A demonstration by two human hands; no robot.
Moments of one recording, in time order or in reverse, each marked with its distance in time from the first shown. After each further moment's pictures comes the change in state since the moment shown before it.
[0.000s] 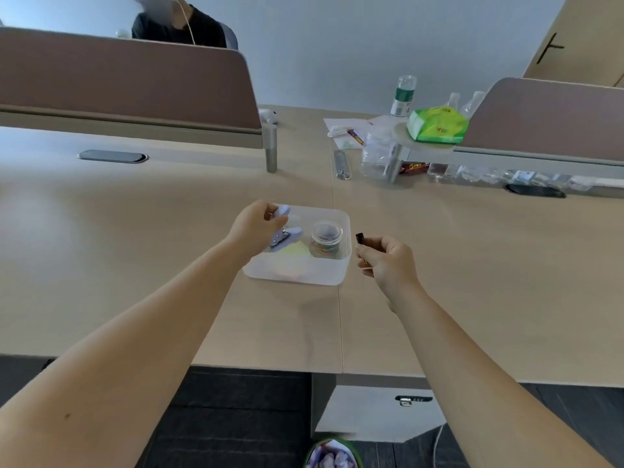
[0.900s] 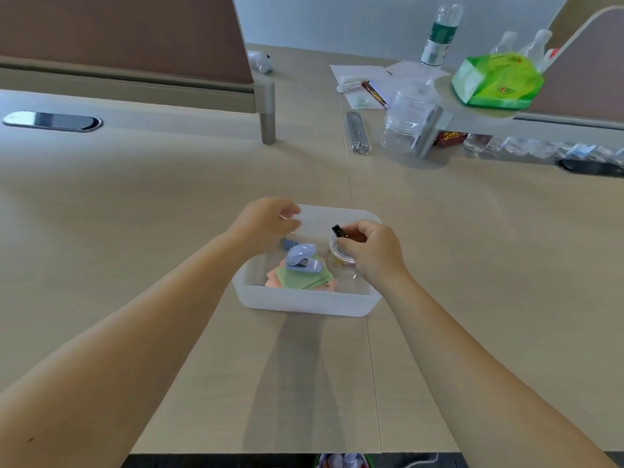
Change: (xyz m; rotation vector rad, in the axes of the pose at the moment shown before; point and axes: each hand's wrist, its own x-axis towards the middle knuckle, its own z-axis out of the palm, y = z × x) left_hand 0.136 -0.044 0.021 0.328 -0.236 0.039; right_hand 0.137 0.031 0.077 -0.364 -0.090 -0.030
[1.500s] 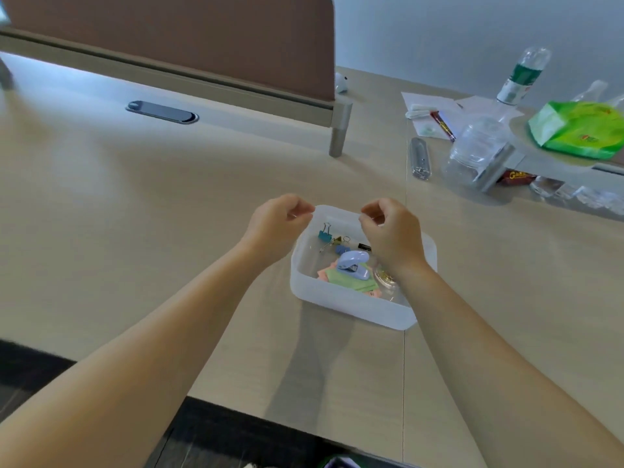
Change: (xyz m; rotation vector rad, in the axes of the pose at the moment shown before) left_hand -0.067 -0.029 -0.034 -0.332 0.354 -0.084; right_hand -0.002 -0.055 0.033 -0.273 0.034 -0.381
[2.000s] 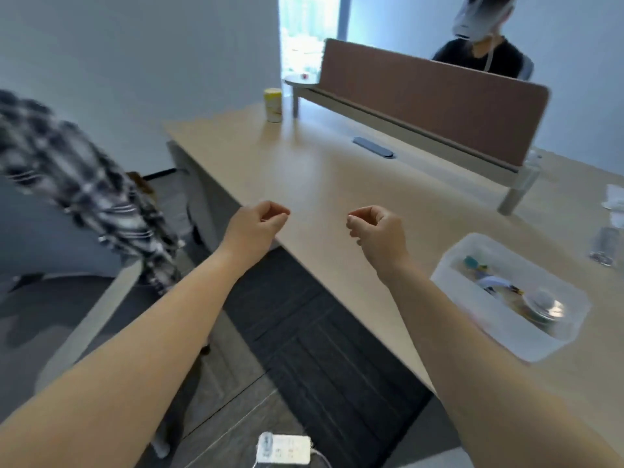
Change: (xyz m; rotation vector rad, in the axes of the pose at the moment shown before) left_hand -0.283 -0.032 -0.157 -0.070 0.640 -0.242; right_hand -0.180 -0.172 0.041 0.546 -0.576 -0.207
